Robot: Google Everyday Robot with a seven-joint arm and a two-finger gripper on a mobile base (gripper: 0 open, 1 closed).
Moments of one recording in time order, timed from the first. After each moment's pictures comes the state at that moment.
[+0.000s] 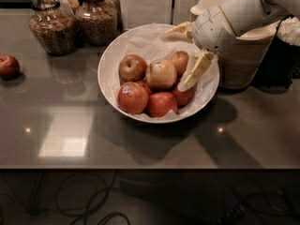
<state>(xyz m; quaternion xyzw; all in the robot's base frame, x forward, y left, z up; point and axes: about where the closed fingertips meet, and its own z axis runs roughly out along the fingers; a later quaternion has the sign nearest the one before) 0.565 -0.070 0.935 -0.75 0.52 0.21 0.35</state>
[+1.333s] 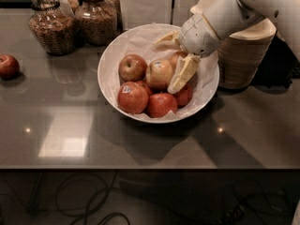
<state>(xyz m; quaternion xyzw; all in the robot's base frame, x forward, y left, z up) 0.575 -0.047 0.911 -0.75 0.52 0.24 0.32</state>
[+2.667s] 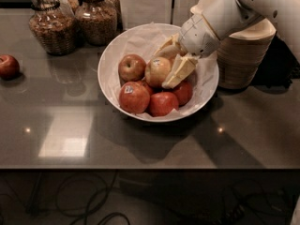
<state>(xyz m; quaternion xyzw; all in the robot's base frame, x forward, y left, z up) 0.576 -0.046 0.910 -0.76 0.52 0.24 0.31</state>
